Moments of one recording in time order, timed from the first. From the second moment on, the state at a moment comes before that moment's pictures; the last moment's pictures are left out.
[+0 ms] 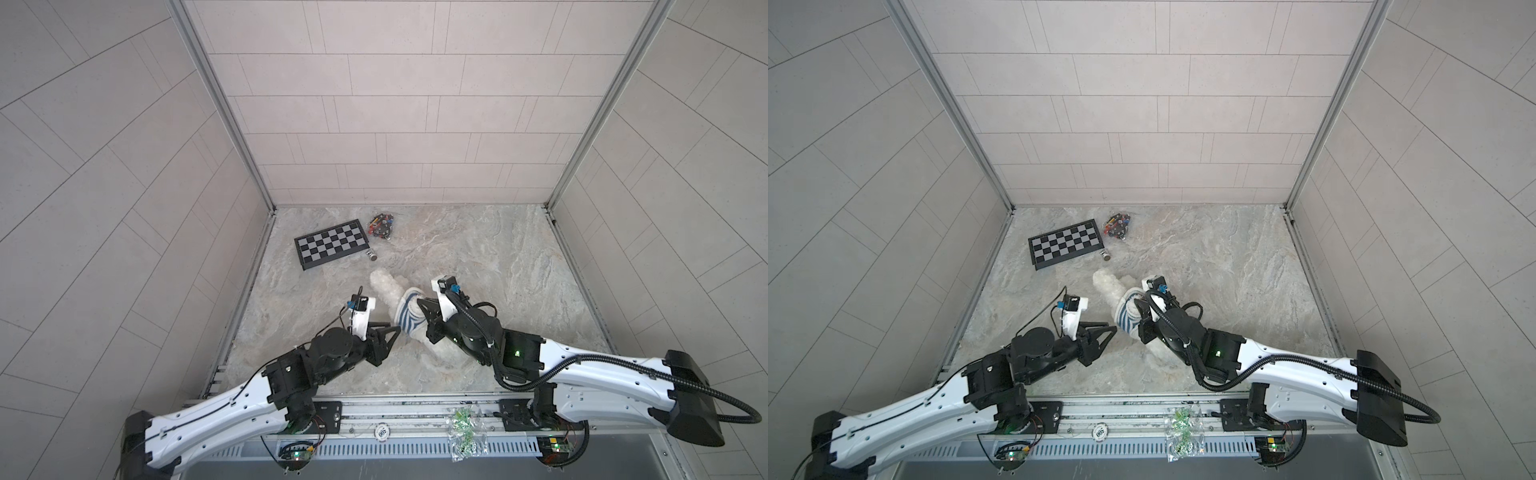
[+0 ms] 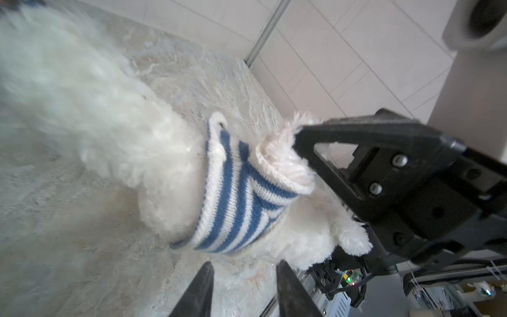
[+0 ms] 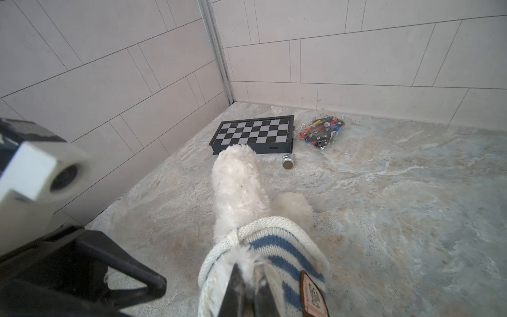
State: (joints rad) left arm -1.10 0.63 0.41 -0.13 -0.16 -0.69; right arm 1.14 1.06 0.68 0.08 0.45 0.40
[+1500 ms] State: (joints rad) left arm -1.15 1.16 0.42 0.49 -0.26 -0.33; right arm 1.09 1.00 0.66 0.07 0.49 0.56
